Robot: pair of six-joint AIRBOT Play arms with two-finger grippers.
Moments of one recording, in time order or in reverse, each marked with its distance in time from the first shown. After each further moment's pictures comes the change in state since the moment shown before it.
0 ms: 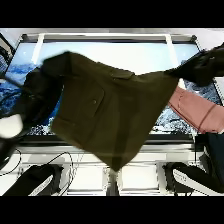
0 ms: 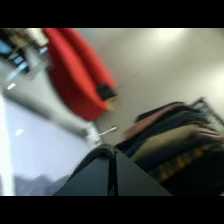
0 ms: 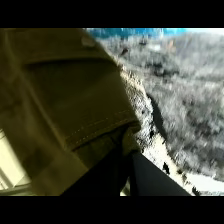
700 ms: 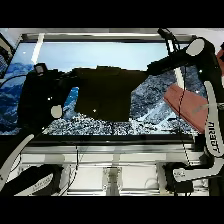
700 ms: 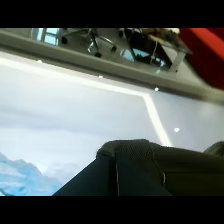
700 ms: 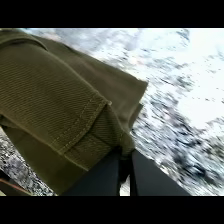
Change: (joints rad) left arm 0.129 -0.406 -0.077 0.699 0.341 -0.056; right arm 0.001 -0.344 -0.241 -0.187 -0.518 -0.047
